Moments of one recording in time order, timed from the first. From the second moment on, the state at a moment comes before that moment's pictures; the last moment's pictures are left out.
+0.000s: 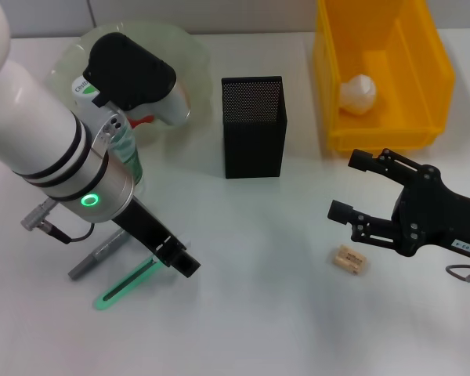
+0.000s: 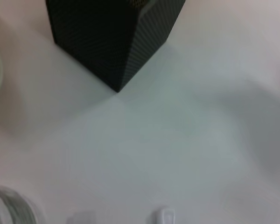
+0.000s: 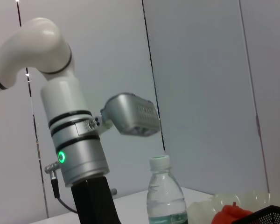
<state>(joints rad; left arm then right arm) -0.58 -2.08 1.64 1.34 2.52 1.55 -2.72 0.31 2.08 -0.91 -0.44 -1.52 -1.66 0.92</state>
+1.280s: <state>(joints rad) -0.63 -2.08 1.69 1.28 2.58 1.49 -2.70 0.32 2.08 -0.91 -0.44 -1.52 -1.64 0.92</state>
